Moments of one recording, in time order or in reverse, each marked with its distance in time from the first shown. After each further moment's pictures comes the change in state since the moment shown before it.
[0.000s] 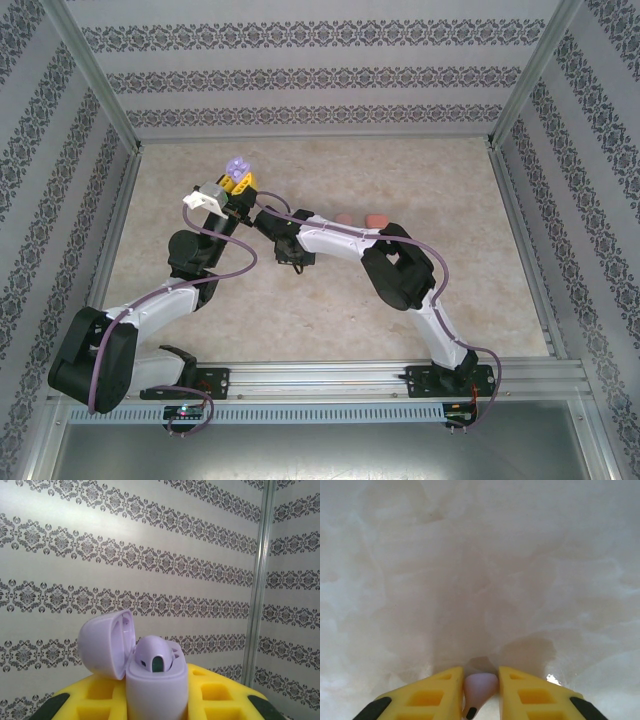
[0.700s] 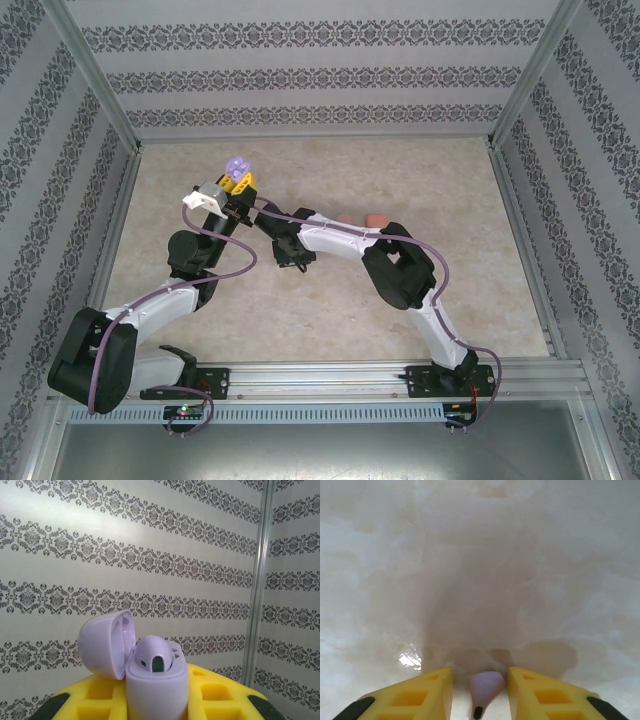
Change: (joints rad) left arm 0.000 -0.003 0.000 0.001 0.003 0.000; right arm -0.011 0.000 0.003 0.004 -0.082 -0.232
